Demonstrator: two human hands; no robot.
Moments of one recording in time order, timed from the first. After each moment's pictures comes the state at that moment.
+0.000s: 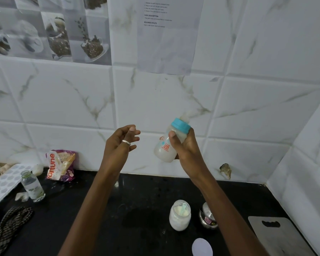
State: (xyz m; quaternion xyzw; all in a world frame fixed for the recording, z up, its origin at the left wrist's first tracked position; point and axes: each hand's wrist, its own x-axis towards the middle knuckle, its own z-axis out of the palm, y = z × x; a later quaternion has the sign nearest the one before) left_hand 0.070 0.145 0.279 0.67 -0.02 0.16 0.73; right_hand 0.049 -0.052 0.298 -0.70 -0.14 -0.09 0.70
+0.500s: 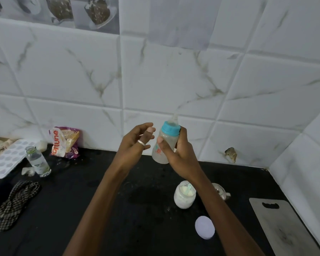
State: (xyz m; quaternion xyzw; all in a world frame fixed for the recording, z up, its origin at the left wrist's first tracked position) left_hand 0.054 0.154 0.235 0.70 -0.08 0.05 0.71; right_hand 0.043 -0.012 0.243 -0.83 -0.12 -0.09 0.54
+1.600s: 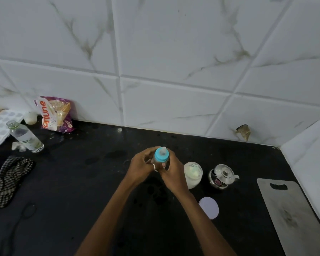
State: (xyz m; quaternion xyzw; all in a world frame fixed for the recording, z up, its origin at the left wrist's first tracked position) left_hand 0.086 0.138 0.049 0.77 -0.04 -0.07 0.63; right_hand 0.067 -0.012 0.049 -0.84 0.01 -0.02 0.54
